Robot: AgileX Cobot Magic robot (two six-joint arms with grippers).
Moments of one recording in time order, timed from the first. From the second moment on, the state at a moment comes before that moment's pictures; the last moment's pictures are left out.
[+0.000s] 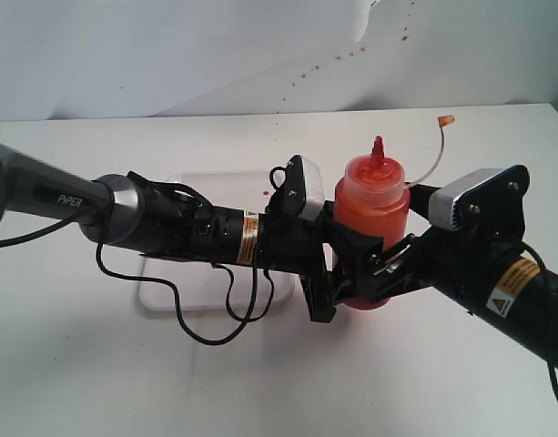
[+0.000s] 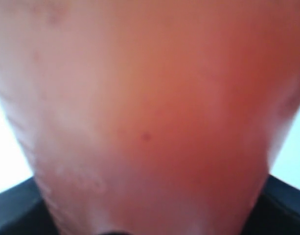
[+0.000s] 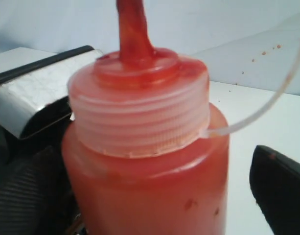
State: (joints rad) left arm -0.54 2.27 -1.23 1.24 -1.02 -0.67; right arm 0.44 1.61 -0.35 -0.23 -0.99 0.16
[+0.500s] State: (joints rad) left arm -0.54 2.27 -1.23 1.24 -1.02 -0.66; right arm 0.44 1.61 -0.35 -0.23 -0.97 0.16
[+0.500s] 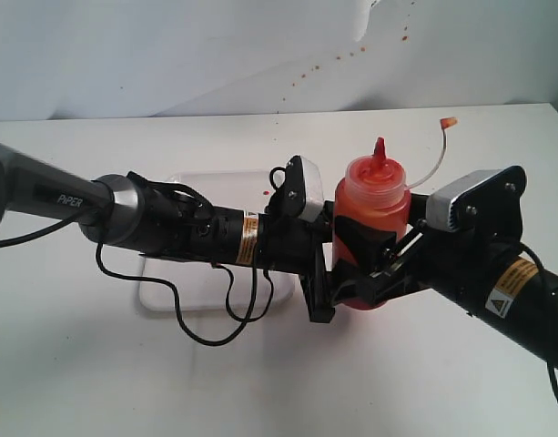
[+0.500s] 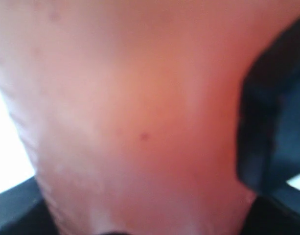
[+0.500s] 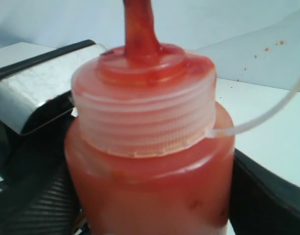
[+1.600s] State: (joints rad) left arm -0.17 2.06 -1.24 1.52 -1.16 -1.04; right arm 0.44 1.62 -0.23 -0.16 -0.99 0.01
